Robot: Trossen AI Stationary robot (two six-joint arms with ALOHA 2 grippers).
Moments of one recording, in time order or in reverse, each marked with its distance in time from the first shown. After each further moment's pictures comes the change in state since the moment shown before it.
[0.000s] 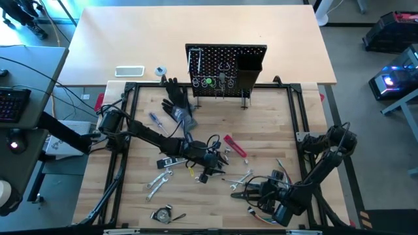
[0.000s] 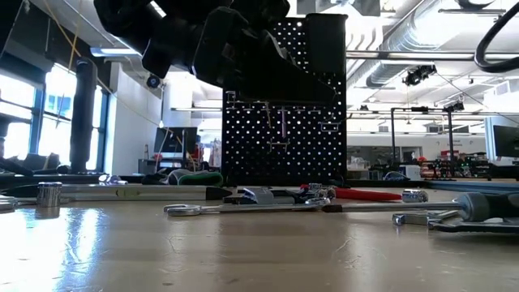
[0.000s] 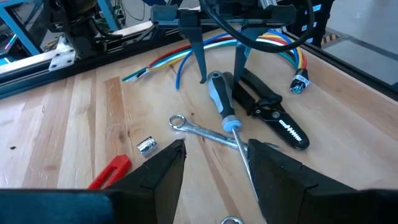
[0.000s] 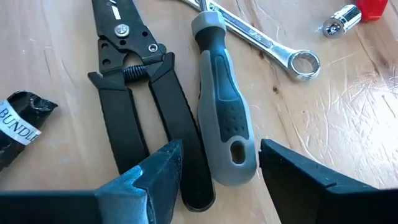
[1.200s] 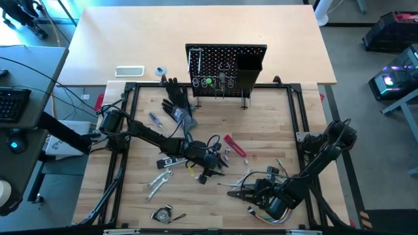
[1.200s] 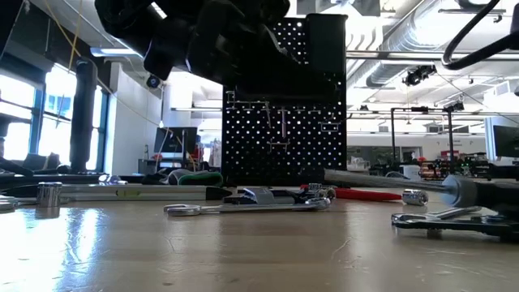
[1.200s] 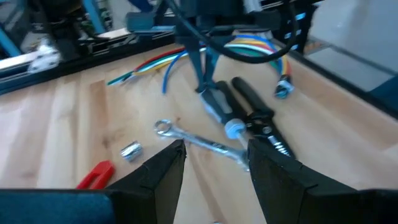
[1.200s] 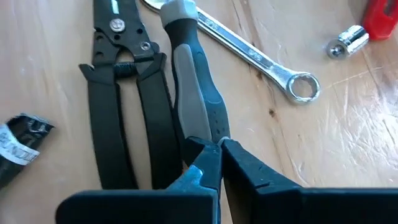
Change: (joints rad) left arm 0.000 0.007 0.001 0.016 0.071 -0.032; right arm -0.100 -0.049 -0.017 0.052 -0.086 -0.158
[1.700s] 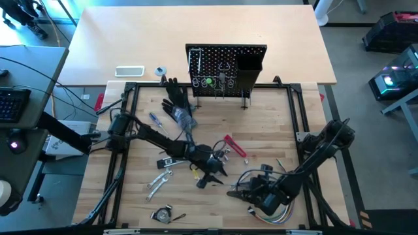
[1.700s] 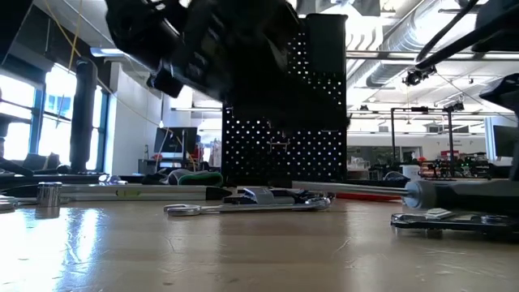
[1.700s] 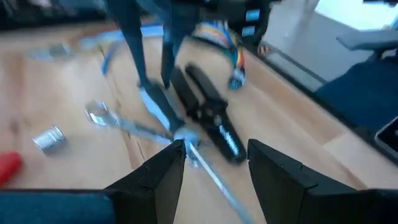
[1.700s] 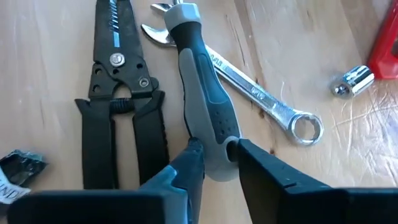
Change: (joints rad) left arm -0.002 0.118 0.060 -0.021 0.176 -0.119; right arm -0.077 0.000 0.000 0.063 0.002 -0.138
